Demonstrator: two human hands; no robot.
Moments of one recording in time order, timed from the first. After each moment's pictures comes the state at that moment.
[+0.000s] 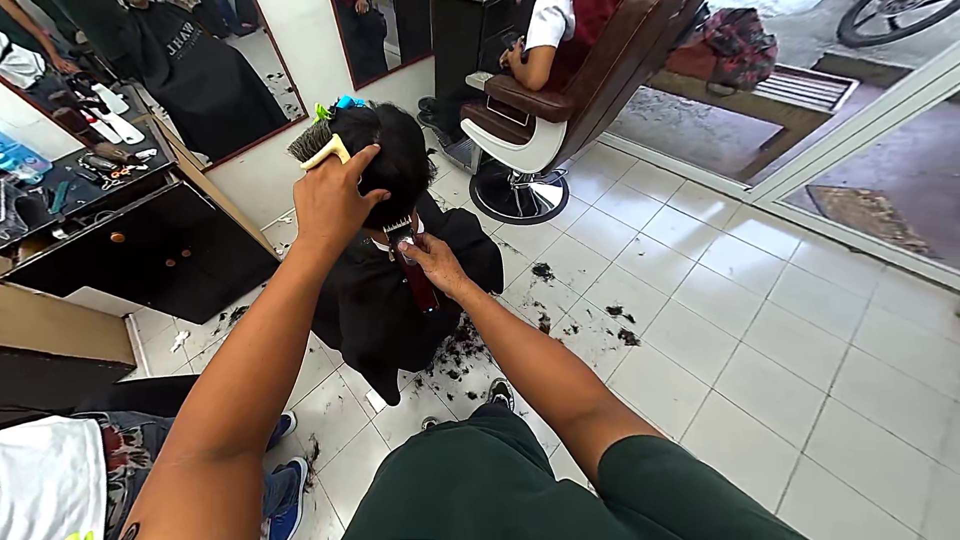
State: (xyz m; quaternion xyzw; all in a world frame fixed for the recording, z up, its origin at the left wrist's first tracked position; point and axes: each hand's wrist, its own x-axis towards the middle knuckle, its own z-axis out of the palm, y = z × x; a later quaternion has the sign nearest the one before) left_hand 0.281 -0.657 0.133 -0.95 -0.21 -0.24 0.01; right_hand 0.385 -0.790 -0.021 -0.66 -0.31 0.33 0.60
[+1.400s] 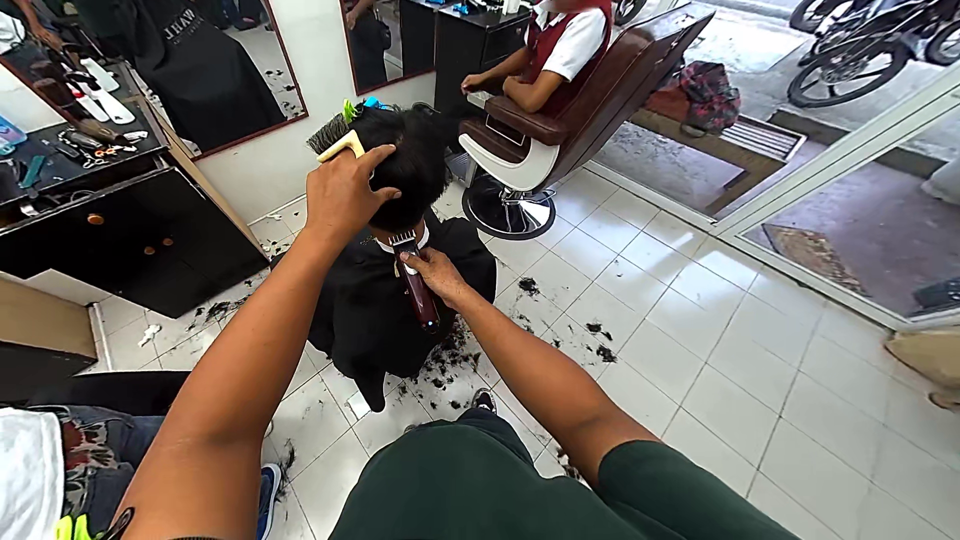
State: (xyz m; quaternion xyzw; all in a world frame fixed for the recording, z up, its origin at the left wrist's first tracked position) left_hand 0.278 -0.643 0.134 -0.95 -0.18 -0.25 -0.04; right_hand 0.369 -0.794 -0.017 -0.69 -0.28 0.37 0.56
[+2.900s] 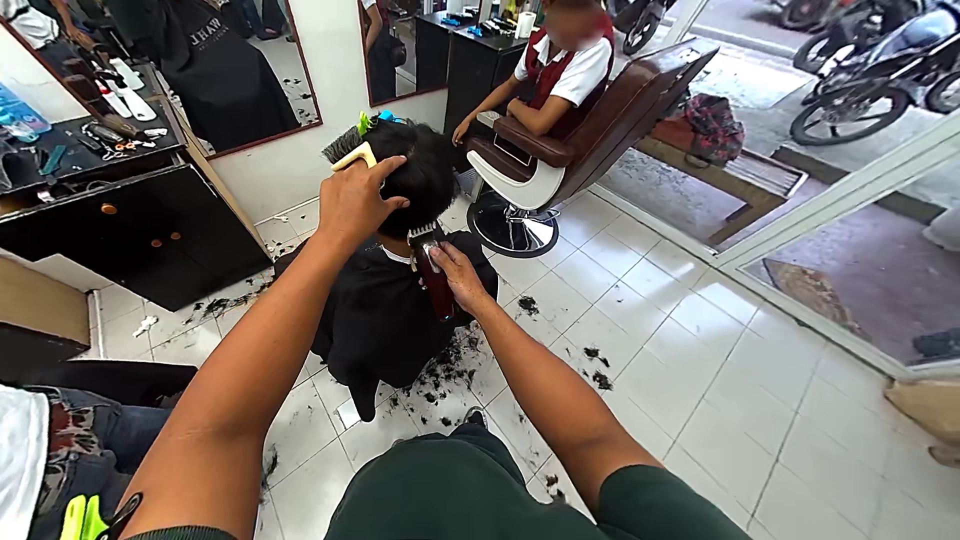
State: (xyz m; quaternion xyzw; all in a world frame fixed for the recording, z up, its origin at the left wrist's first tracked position) left_hand 0.279 -0.646 0.133 -0.95 -0.20 -0.25 -0.05; right_hand 0.396 -0.814 -0.013 -0.61 -0.35 0.35 0.62
